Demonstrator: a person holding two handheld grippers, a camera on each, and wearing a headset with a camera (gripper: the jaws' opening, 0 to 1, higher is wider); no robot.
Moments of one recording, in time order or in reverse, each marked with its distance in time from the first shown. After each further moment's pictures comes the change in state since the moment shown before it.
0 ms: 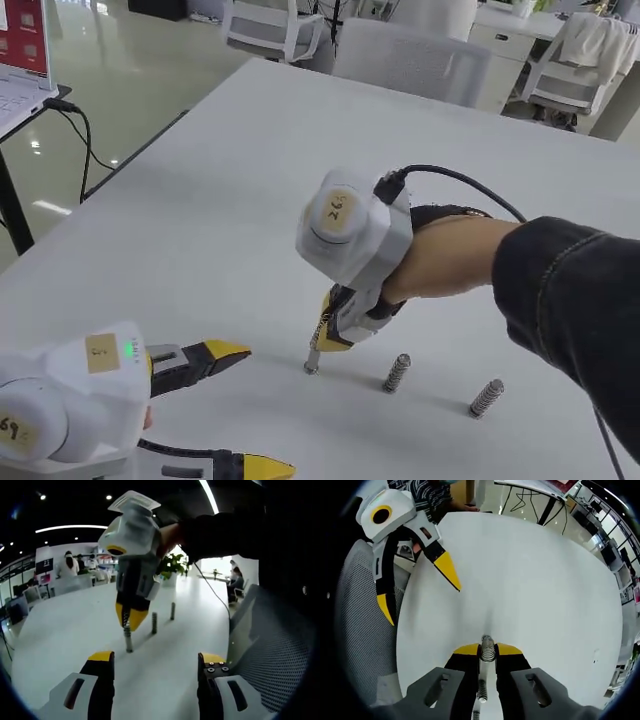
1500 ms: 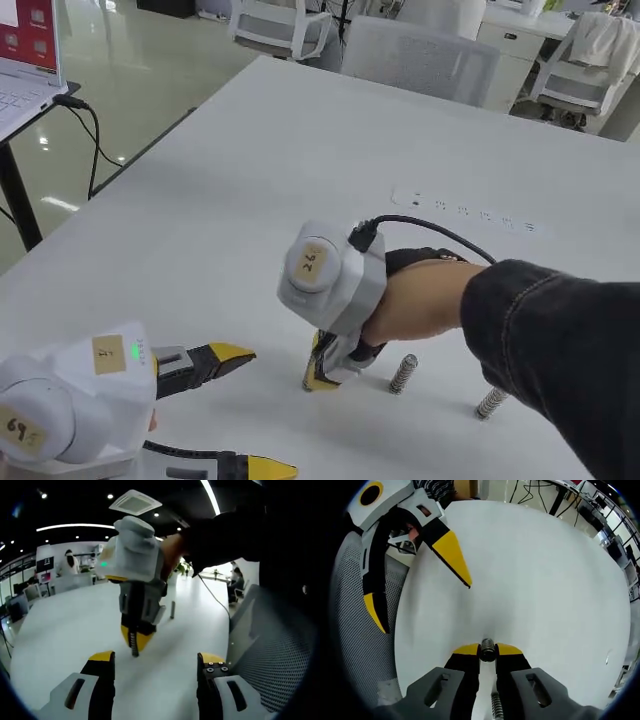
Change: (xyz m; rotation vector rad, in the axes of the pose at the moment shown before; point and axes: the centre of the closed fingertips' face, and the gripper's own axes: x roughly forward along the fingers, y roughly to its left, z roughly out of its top) left arm 0.001 -0.001 -0.002 -0.011 0.004 0.002; right arm 0.038 0.022 -0.004 0.008 0.032 0.053
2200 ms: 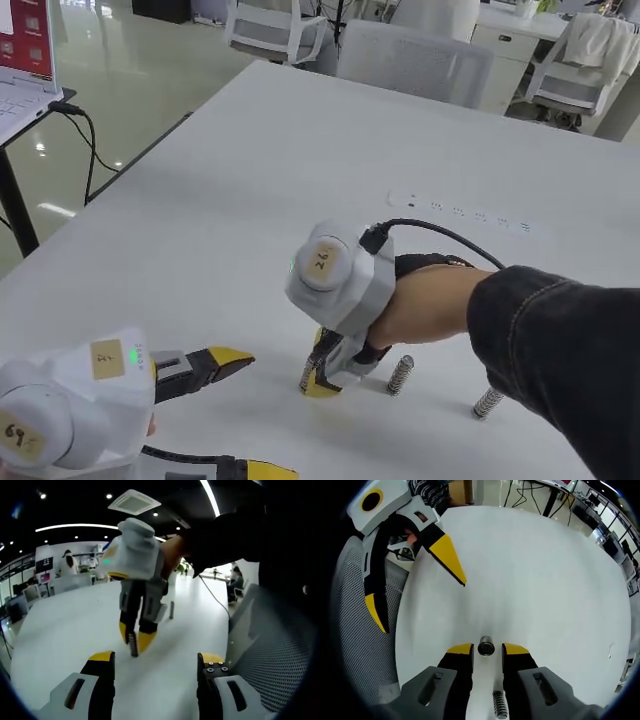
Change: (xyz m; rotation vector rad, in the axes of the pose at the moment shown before) left arm 0.000 -0.002 0.001 0.007 0.006 -0.005; right arm -0.006 -0.003 -0.005 0.046 -0.052 -0.009
